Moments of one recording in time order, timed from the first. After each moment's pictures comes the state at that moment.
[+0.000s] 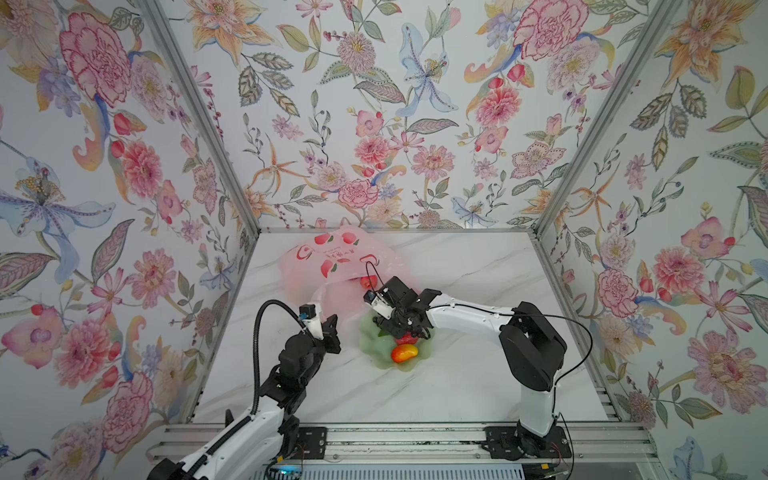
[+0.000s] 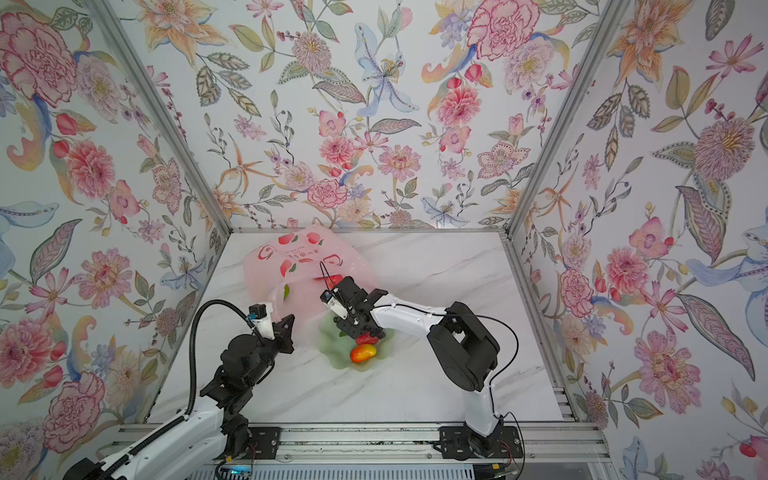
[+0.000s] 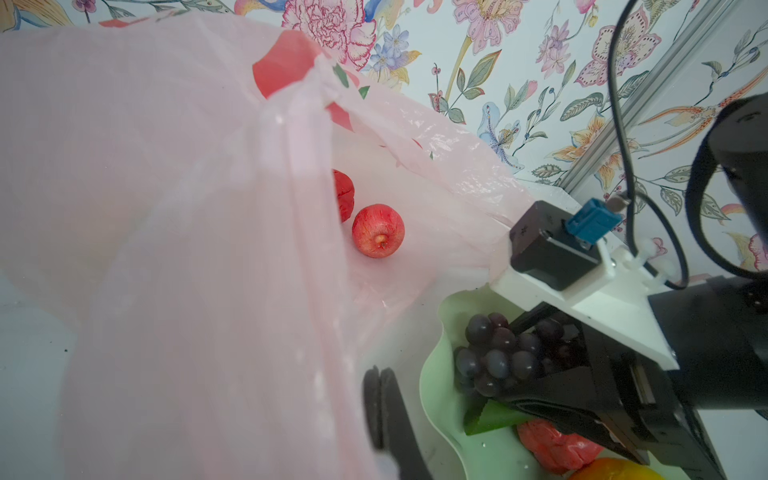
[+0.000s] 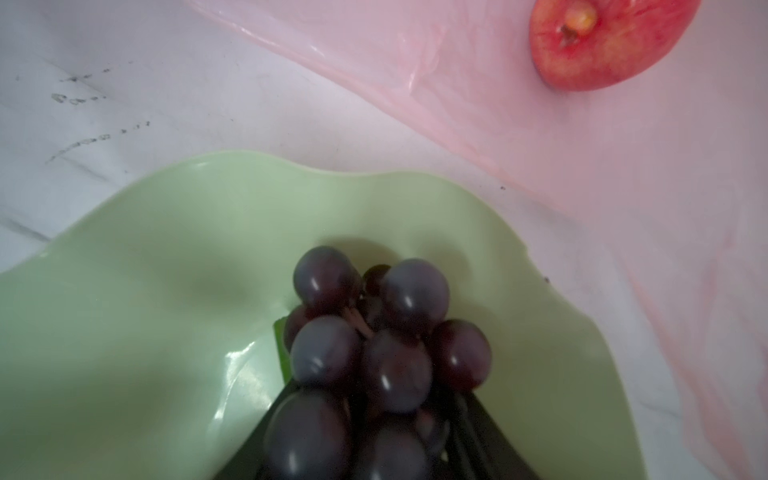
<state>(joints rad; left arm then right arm) -0.45 0.75 0.13 0.40 -0.10 -0.35 0.89 1.92 1.38 -0.51 0.02 -0.18</state>
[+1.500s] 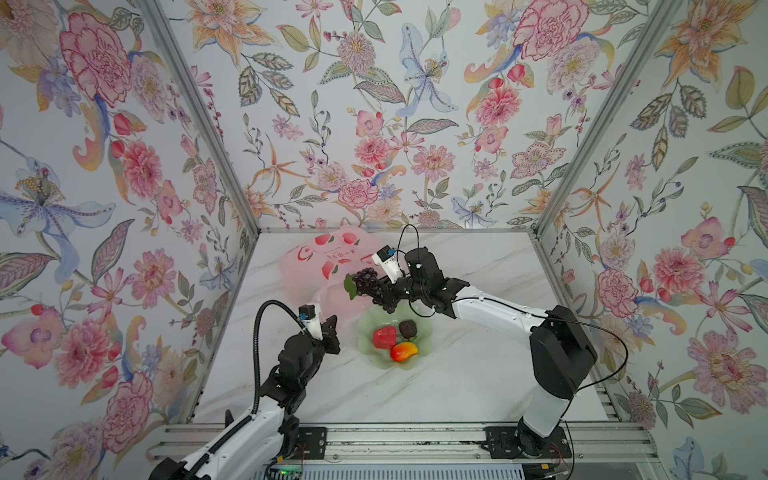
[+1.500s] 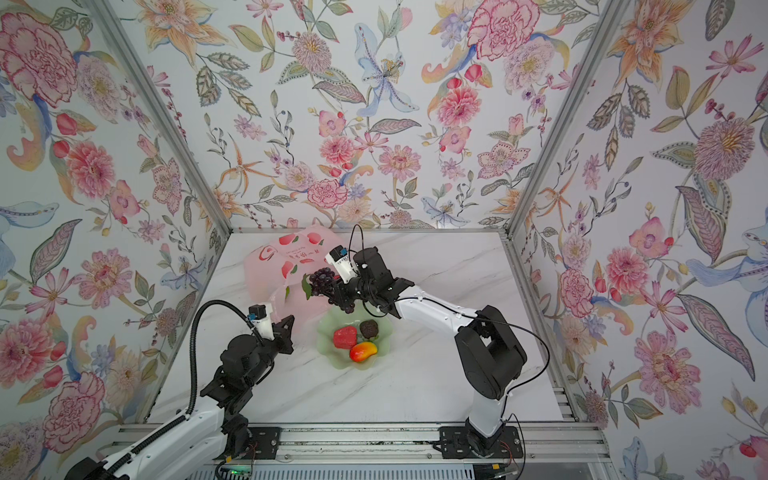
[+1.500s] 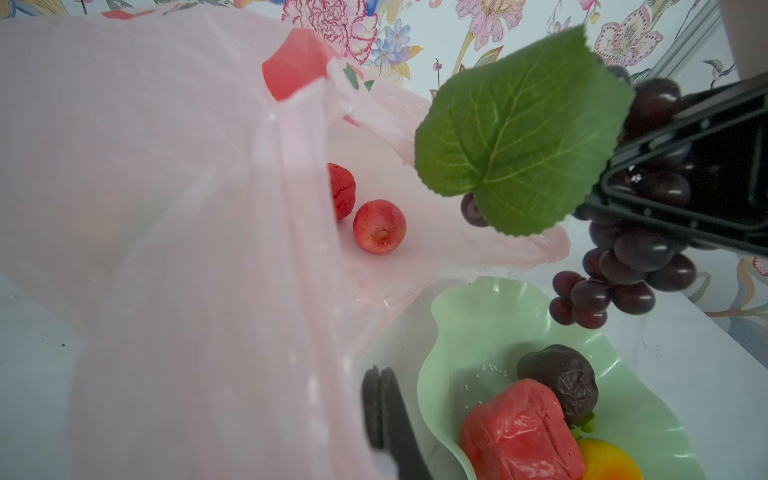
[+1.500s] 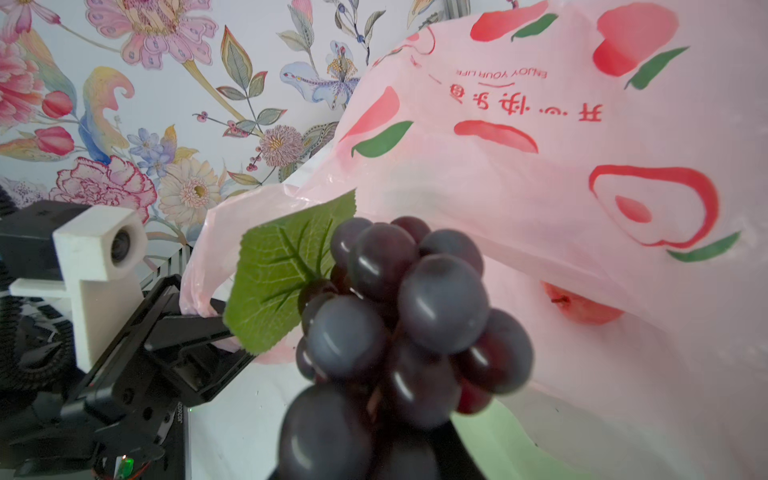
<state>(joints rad) -0.43 0.77 0.12 0.41 -0.08 -0.35 0.78 1.80 1.31 -0.02 -0.46 0.21</state>
